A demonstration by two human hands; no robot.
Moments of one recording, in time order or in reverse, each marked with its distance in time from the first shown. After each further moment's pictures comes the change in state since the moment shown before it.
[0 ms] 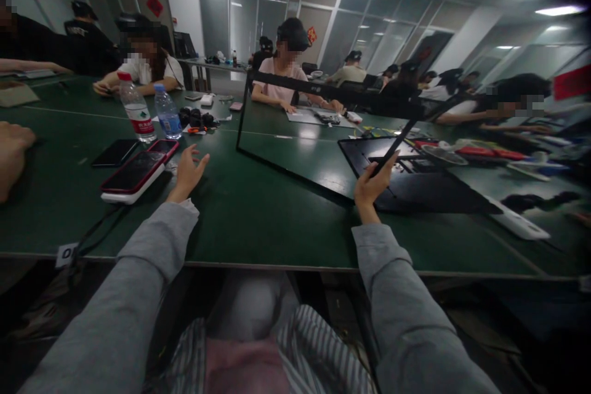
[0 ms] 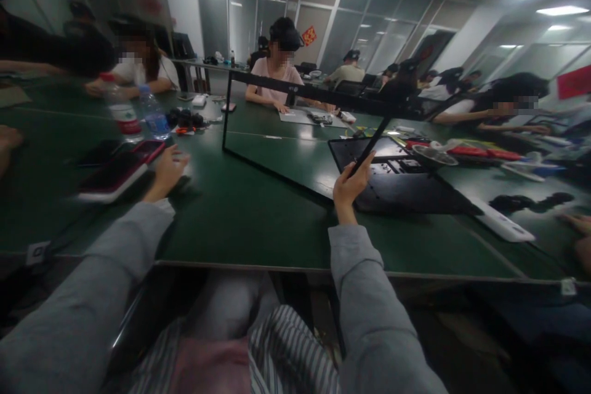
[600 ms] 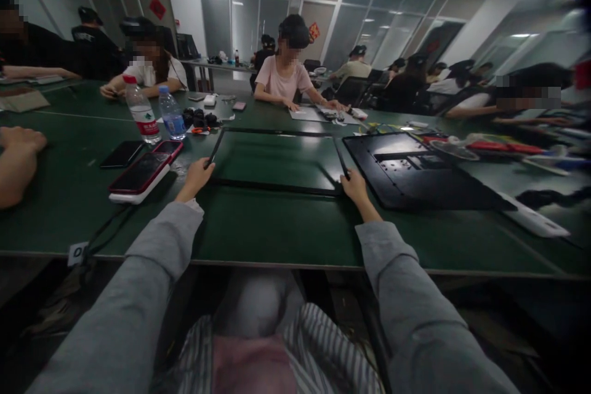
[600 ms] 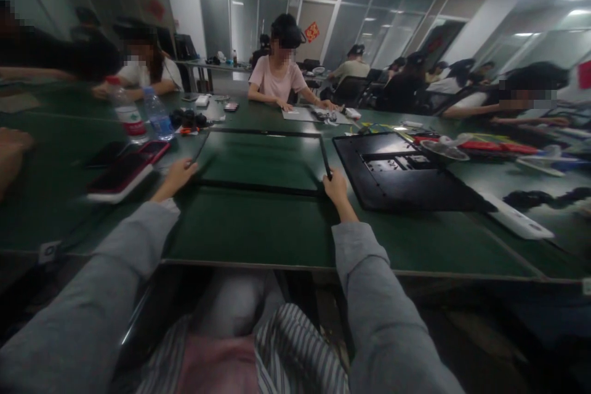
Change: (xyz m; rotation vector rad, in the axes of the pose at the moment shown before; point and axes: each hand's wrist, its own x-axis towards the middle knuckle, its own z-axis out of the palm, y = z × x) left_hand -0.003 0.004 0.004 0.206 -0.252 -0.107; right_hand -0.024 0.052 0.058 0.064 -0.570 0.294
